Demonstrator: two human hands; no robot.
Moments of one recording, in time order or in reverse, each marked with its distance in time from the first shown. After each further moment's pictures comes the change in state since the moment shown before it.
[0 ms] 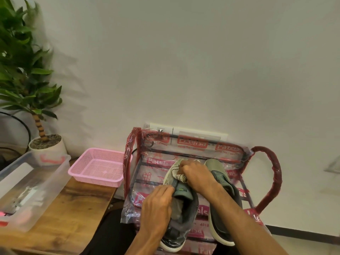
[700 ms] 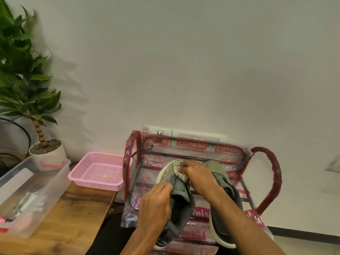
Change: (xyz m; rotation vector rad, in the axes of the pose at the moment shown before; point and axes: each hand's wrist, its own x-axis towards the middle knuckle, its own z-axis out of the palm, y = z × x) left_hand 0.013 0.001 -0.018 -0.039 -0.048 -0.004; right_hand -0.003 0.011 0.010 0.056 0.066 0.034
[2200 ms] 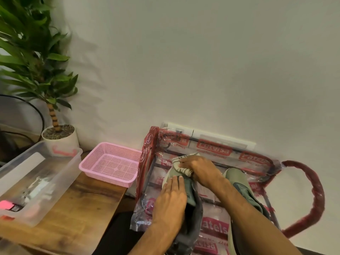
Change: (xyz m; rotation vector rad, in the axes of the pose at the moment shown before) left_hand 0.033 -0.019 0.014 0.370 -0.439 -0.176; right_hand 0.078 0.002 0.024 0.041 -0.055 -0.210
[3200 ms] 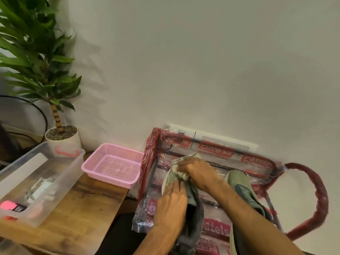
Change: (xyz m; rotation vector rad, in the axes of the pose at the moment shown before) left_hand -0.002 -0.002 0.002 -0.077 0.032 -0.009; right_hand 0.003 -0.018 0.002 -0.067 0.050 -0.116
